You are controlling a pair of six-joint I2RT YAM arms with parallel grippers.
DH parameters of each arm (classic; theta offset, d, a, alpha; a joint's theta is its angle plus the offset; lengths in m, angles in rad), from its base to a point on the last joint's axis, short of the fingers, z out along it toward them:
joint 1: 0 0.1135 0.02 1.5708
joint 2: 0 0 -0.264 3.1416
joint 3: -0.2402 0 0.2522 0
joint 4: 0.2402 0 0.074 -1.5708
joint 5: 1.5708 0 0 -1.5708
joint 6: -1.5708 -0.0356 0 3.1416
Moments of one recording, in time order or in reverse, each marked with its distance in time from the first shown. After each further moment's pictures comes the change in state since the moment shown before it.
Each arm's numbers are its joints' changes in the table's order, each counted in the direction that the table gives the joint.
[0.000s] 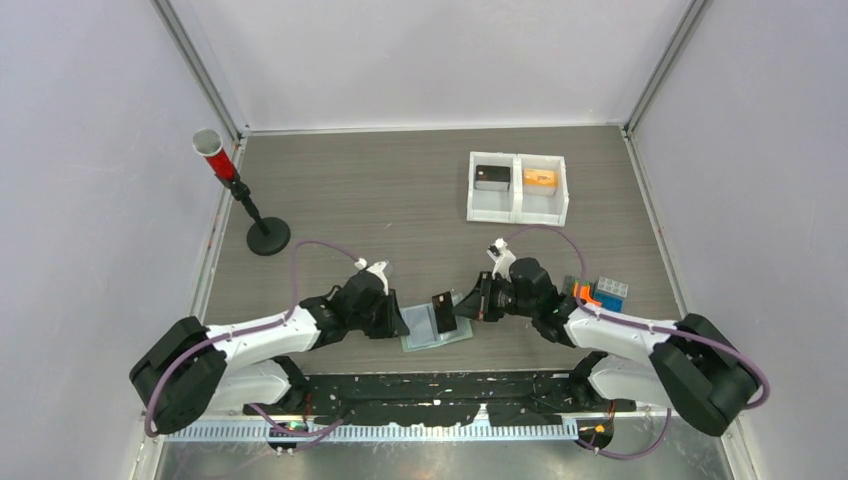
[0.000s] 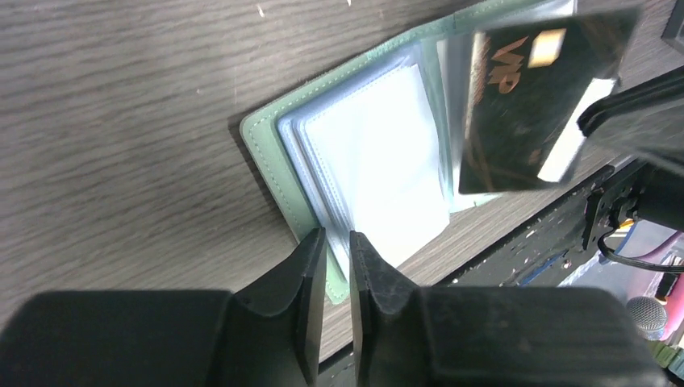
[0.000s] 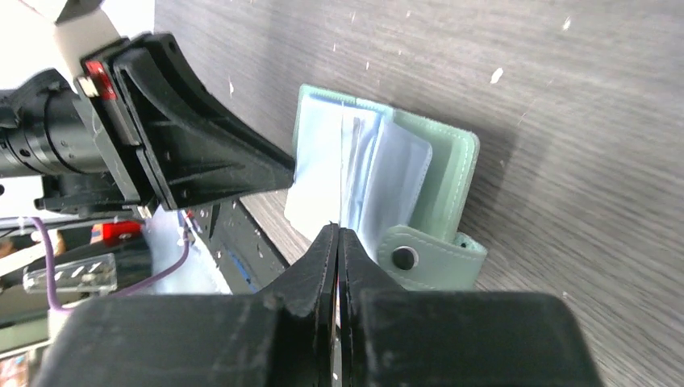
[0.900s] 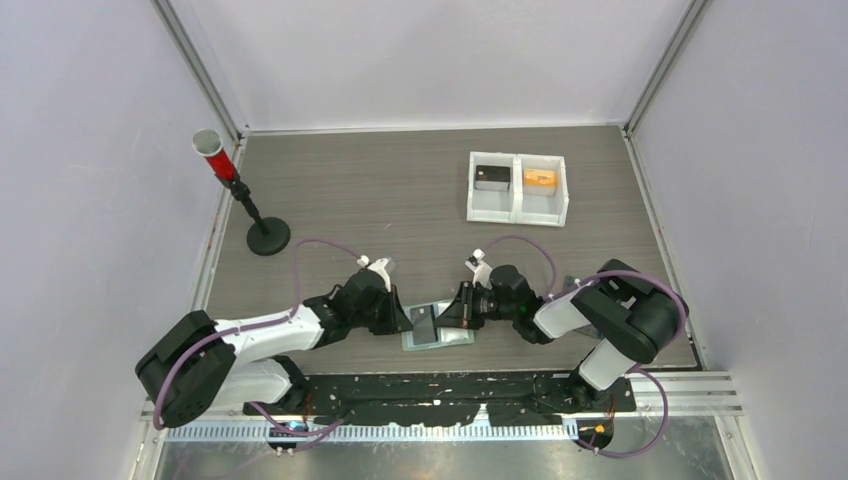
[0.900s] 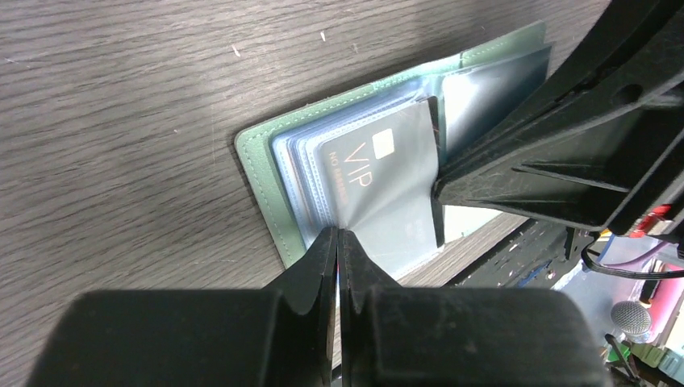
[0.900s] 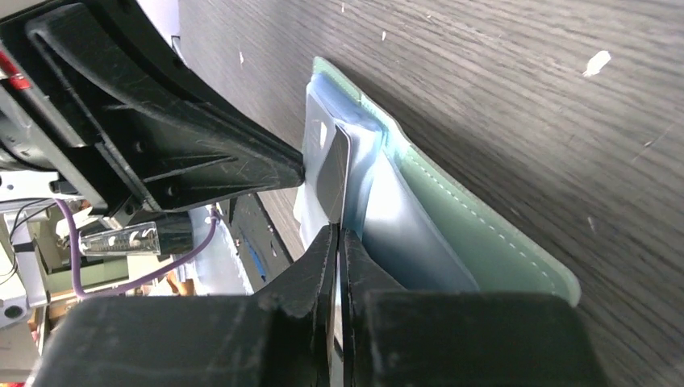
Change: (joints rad) left arm 0.008 -0.033 0.010 -0.081 0.006 0.002; right arm 0.062 -0.407 -0.013 -0.410 -0.090 -0.114
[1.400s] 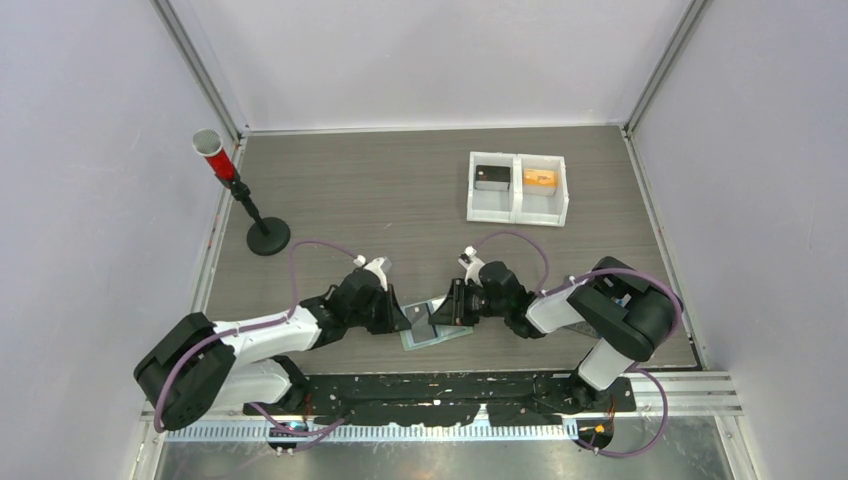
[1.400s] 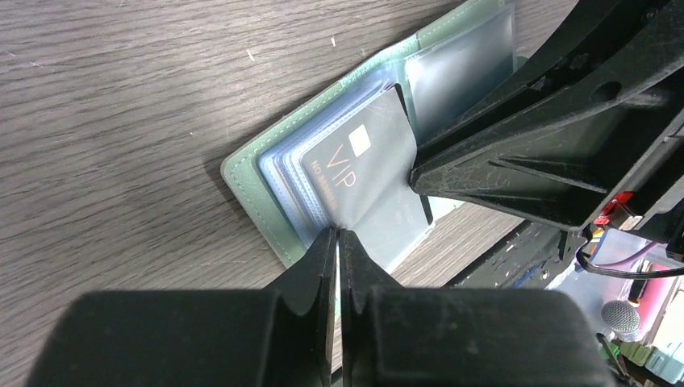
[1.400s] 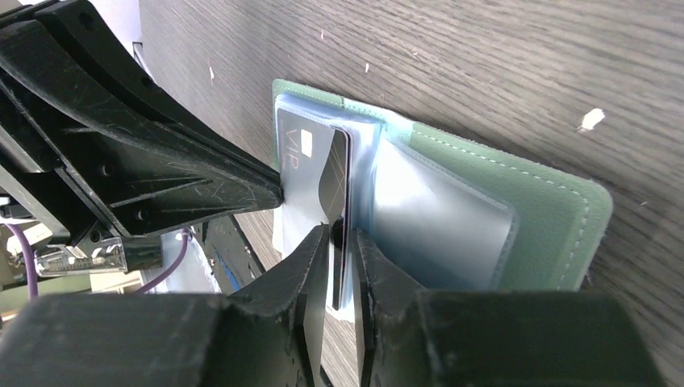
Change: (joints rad) left arm 0.027 -0.007 0.023 -0.030 0.035 -0.002; right arm 0.047 -0.008 -0.079 0.117 0.072 0.048
